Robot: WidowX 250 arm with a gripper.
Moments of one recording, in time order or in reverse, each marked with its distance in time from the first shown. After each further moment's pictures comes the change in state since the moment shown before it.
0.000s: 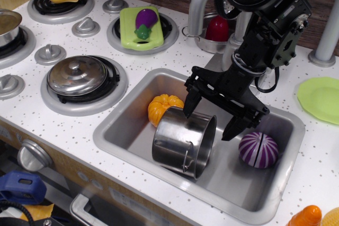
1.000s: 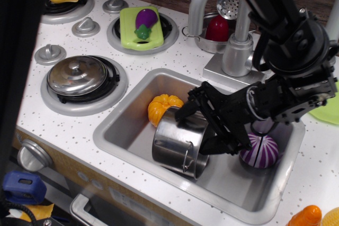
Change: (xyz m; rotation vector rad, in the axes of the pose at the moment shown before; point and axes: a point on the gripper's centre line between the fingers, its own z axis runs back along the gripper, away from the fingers) arm -0.005 0.004 -0.027 0.452 -0.058 -0.132
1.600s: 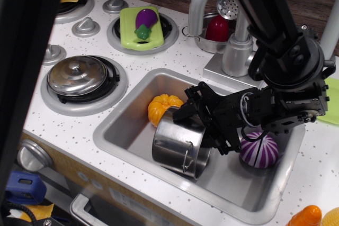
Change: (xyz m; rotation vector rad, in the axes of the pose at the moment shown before) arm 0.001 0.007 -0.010 0.073 -0.051 -0.020
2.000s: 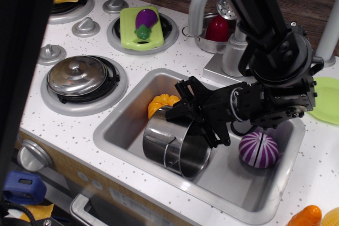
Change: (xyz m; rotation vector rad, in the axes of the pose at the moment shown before) arm -0.003 0.005 -0.004 -0.016 0.017 0.015
